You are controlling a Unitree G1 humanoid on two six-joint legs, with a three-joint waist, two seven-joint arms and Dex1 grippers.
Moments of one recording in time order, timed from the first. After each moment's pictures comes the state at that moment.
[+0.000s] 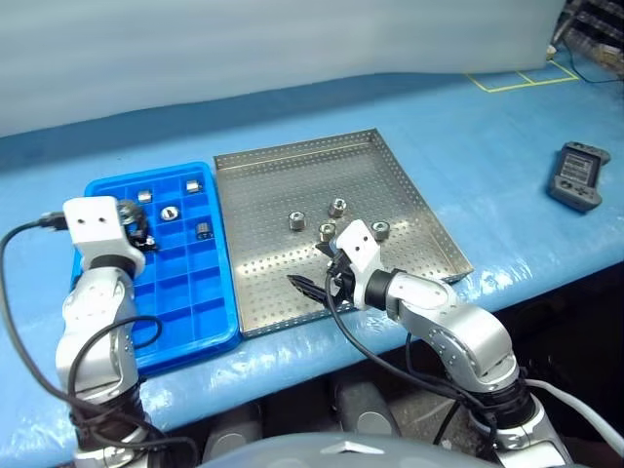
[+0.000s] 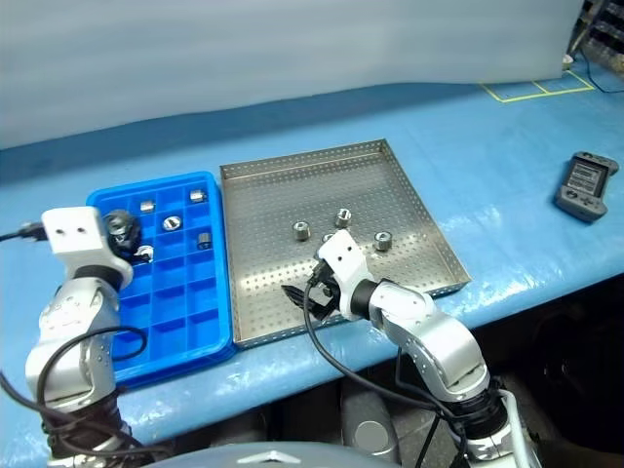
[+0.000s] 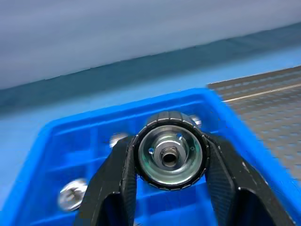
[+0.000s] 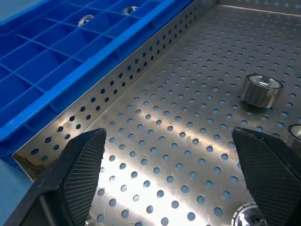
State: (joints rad) left arm -0.08 0.20 0.42 -0.55 -0.05 0.77 -0.01; right arm -0.22 -0.35 0.30 -0.54 0.38 0.89 0.42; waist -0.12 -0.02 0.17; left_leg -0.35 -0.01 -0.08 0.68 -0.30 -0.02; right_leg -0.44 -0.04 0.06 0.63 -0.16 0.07
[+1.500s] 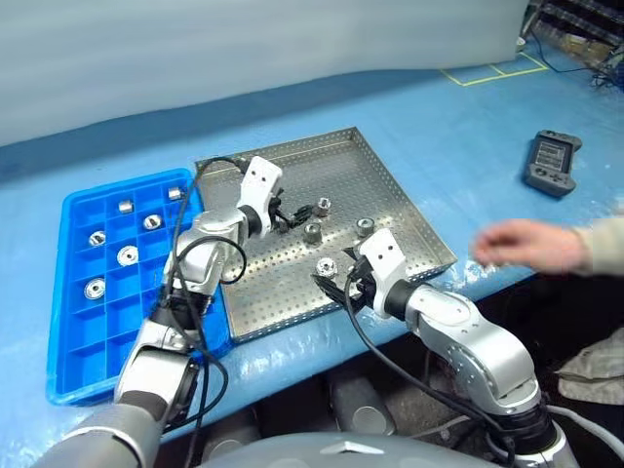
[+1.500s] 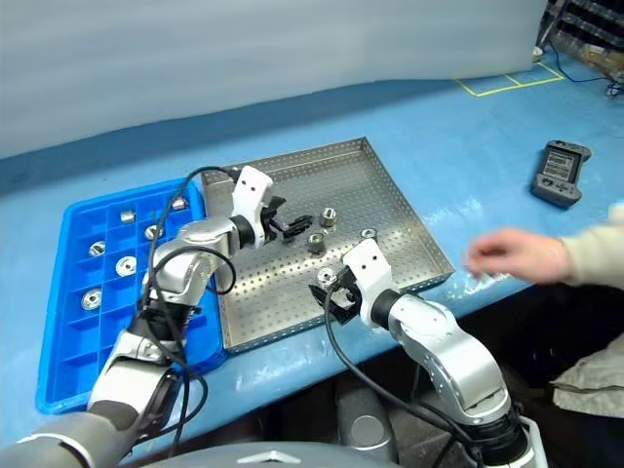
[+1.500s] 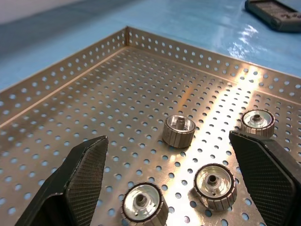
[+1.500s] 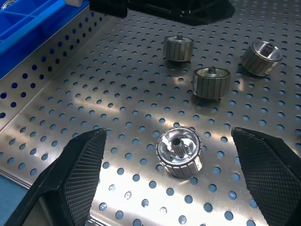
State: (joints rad) left arm -0.62 0.21 -0.13 0.16 -0.17 0.71 -0.46; right arm -0.07 -0.38 0.22 -0.64 0.34 0.89 0.33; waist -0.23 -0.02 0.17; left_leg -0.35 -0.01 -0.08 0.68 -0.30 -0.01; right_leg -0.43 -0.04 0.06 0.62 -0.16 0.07
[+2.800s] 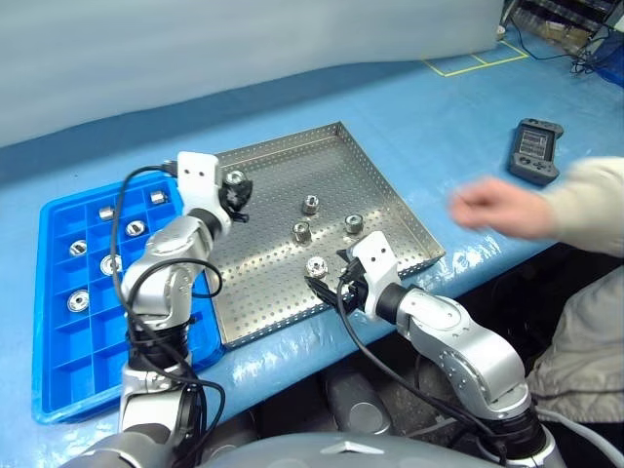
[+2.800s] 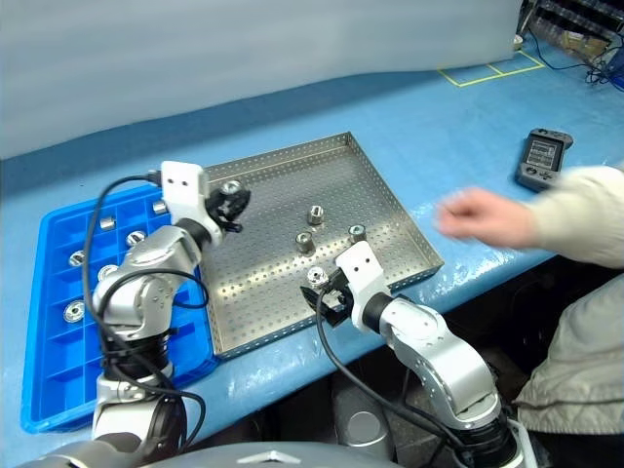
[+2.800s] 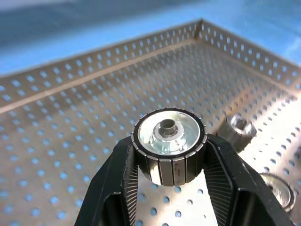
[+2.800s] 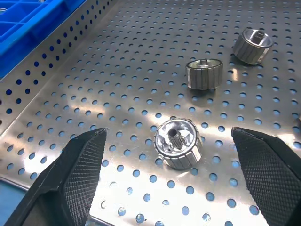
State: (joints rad) left arm -0.41 0.16 0.17 -0.35 -0.22 0.87 -0.18; right arm -0.08 -0.33 0.25 -0.63 0.34 0.89 0.32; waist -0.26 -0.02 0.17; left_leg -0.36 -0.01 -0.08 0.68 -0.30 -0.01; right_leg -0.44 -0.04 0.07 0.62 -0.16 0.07
